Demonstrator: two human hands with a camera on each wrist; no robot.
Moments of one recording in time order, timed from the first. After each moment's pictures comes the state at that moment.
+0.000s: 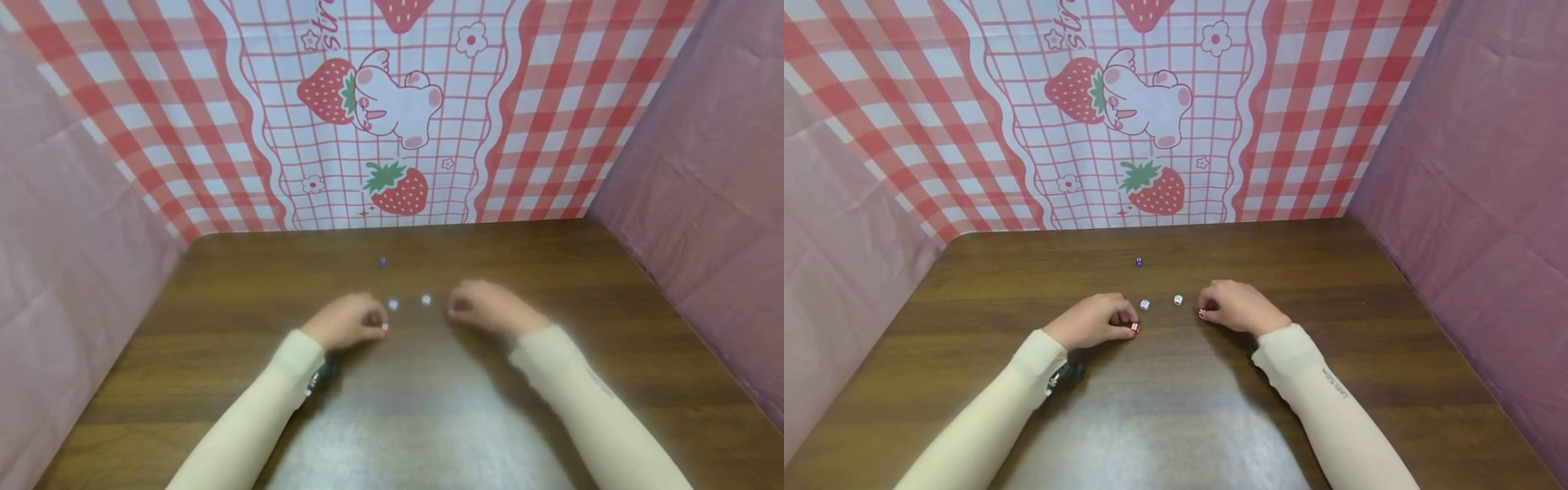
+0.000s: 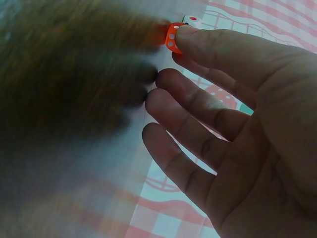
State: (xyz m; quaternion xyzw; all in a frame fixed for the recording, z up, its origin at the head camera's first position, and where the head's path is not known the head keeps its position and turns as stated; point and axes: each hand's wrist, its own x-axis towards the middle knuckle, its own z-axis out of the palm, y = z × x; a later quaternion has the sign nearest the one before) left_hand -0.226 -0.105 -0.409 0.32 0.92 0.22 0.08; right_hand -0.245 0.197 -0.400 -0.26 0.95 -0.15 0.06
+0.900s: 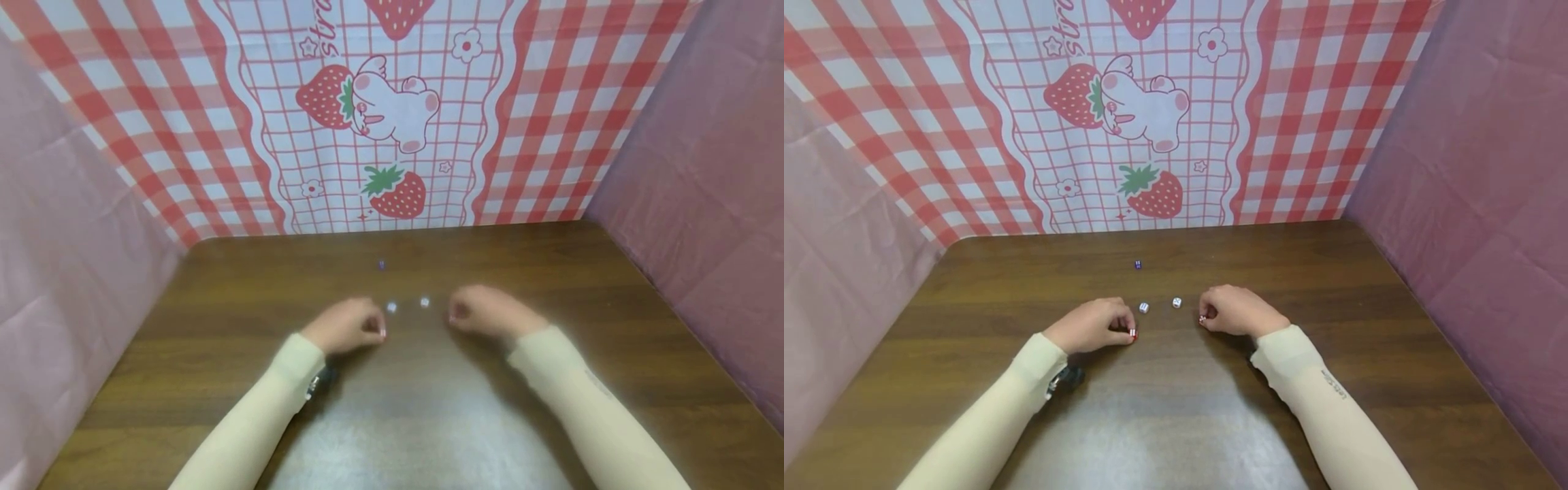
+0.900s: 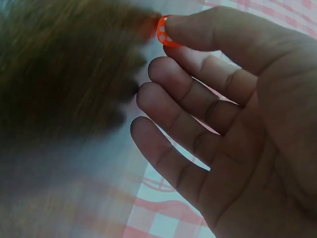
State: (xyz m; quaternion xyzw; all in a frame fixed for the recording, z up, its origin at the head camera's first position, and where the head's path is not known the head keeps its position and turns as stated) left_hand -0.223 -0.104 -0.410 0.32 0.92 0.19 0.08; right_hand -0.240 0.199 -0.398 -0.24 0.95 -0.16 0.10
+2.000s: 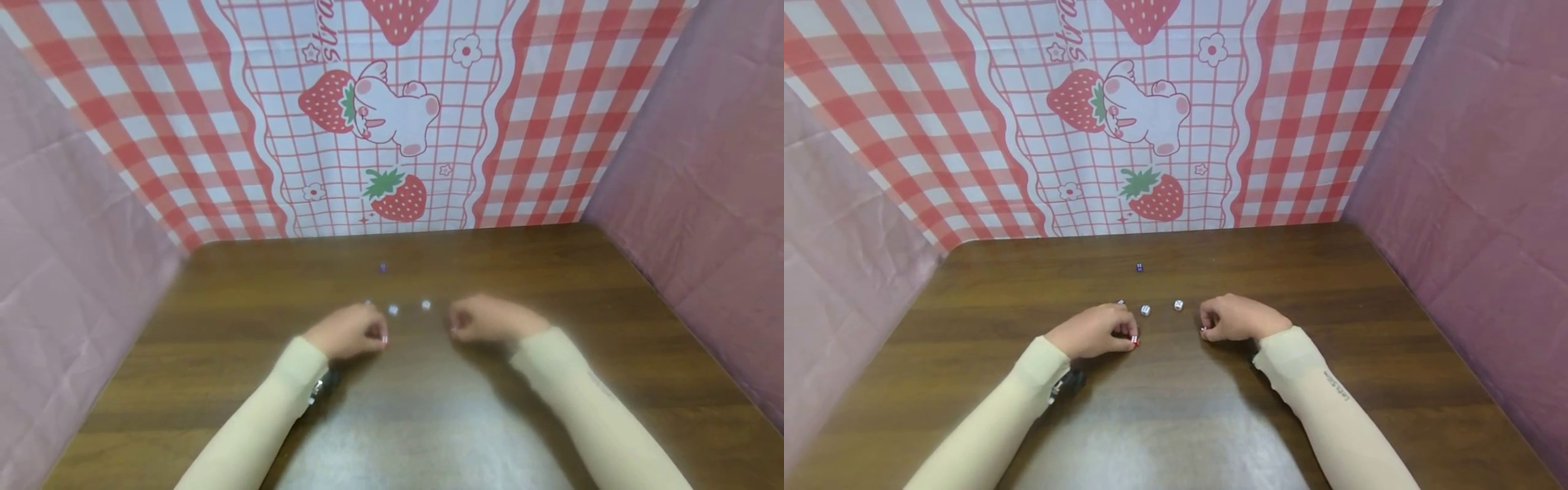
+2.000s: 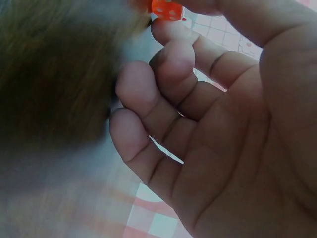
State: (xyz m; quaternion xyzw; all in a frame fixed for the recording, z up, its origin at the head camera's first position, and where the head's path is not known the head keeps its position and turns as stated) left_hand -0.218 -0.103 -0.408 0.35 0.91 0.19 0.10; right_hand -0.237 0.199 -0.403 -0.28 0.93 -0.19 0.18
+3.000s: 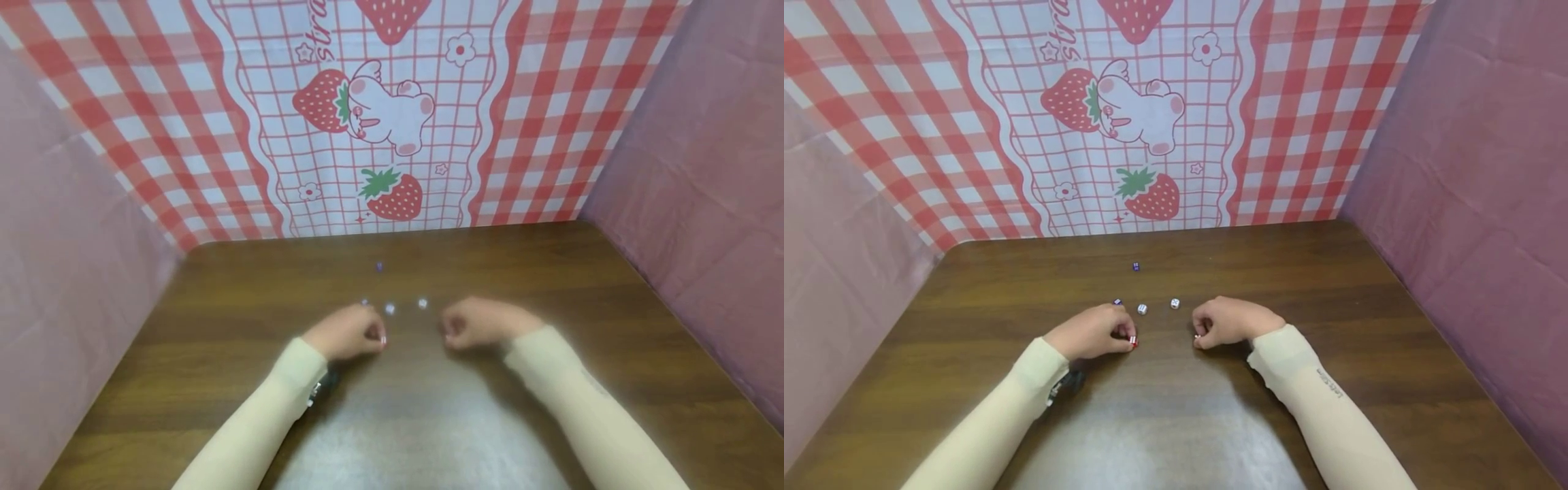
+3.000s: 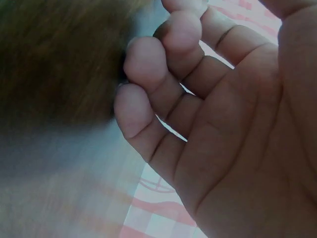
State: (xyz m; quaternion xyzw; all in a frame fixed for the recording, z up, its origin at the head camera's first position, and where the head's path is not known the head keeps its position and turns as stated) left_hand -0.214 -0.095 -0.405 0.32 0.92 0.20 0.12; right_hand -0.232 0.196 -0.398 -0.31 0.91 -0.17 0.19
